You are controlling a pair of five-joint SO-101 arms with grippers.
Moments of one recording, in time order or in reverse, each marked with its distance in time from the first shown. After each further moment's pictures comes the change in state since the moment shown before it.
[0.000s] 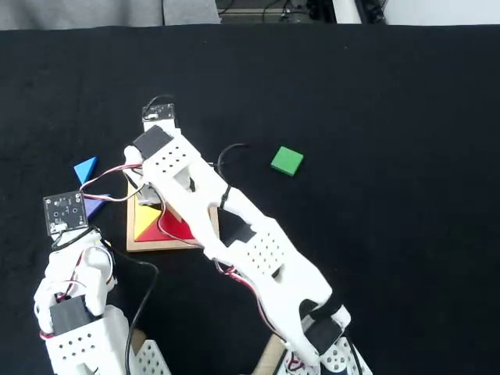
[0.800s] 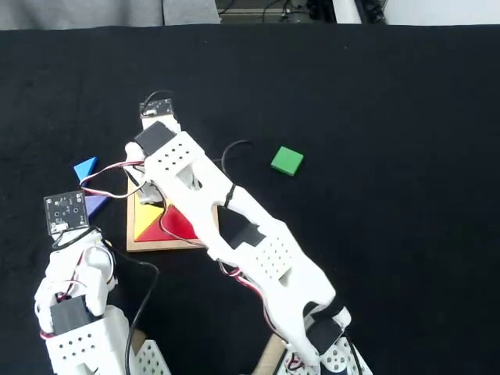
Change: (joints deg) left arm 0.7 0.0 0.0 0.0 0.0; right arm 0.2 -6.2 5.0 0.0 3.1
